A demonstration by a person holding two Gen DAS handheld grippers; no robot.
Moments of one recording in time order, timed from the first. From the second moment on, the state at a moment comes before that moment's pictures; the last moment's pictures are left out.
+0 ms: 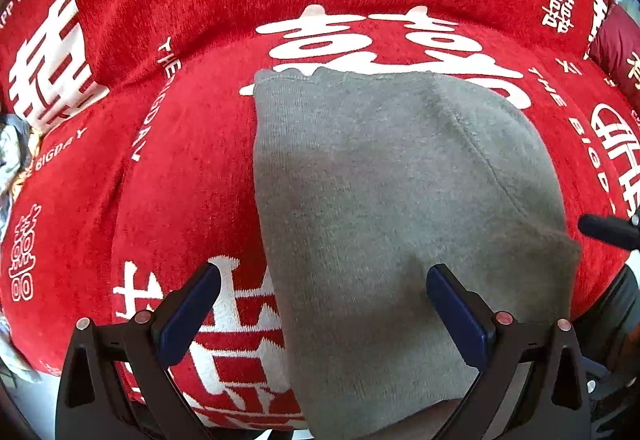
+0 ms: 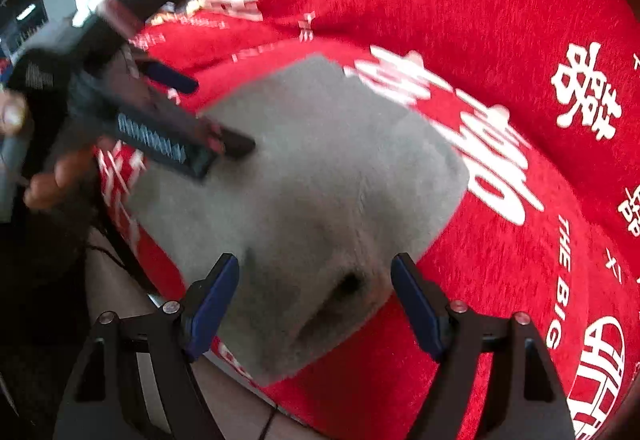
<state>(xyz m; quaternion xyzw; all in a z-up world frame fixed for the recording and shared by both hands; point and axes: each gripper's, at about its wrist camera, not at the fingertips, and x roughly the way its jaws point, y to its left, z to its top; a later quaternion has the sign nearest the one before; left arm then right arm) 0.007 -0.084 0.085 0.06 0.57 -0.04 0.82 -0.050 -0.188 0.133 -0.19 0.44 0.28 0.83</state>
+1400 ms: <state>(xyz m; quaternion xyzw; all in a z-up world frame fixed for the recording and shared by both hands) -0.030 -0.099 0.094 0.06 0.57 0.01 0.82 -0.042 -0.198 0.147 -0.15 0.51 0.14 0.83</state>
